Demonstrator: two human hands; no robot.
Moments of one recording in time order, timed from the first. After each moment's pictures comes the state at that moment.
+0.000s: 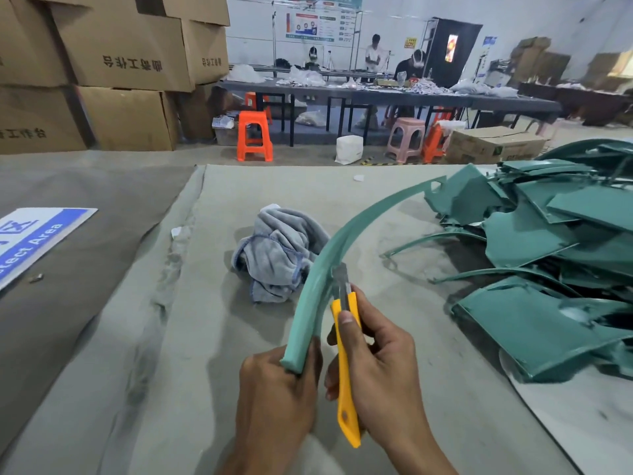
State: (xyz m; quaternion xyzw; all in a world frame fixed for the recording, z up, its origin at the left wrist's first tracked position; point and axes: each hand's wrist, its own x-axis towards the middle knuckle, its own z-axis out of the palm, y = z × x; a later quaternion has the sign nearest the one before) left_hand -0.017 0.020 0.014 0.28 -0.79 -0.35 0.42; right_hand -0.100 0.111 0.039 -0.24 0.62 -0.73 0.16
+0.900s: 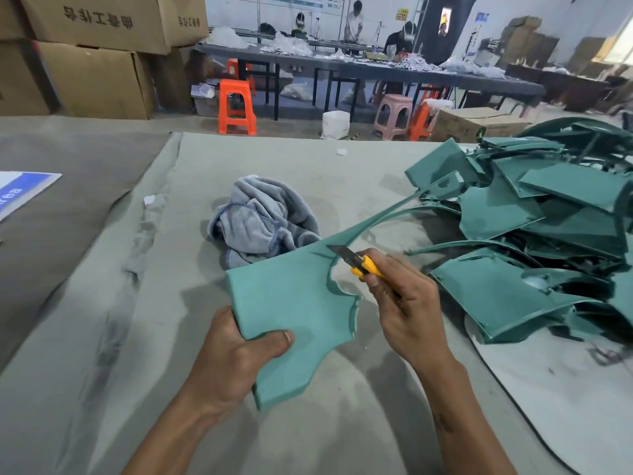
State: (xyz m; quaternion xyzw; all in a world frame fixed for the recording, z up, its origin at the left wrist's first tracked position) left_hand 0.004 0.011 0.030 0.19 -0.59 -0.74 0.27; right_hand -0.198 0.156 0.018 -0.50 0.67 -0.52 -0.16
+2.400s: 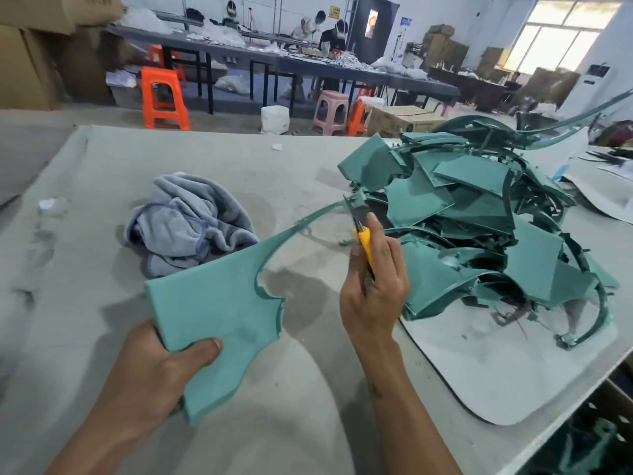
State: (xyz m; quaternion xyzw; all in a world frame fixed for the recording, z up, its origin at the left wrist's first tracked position) left_hand 0.000 0.008 0.012 0.25 -0.61 -0.71 0.24; right_hand -0.198 0.170 0.028 -0.27 0.69 -0.51 -0.43
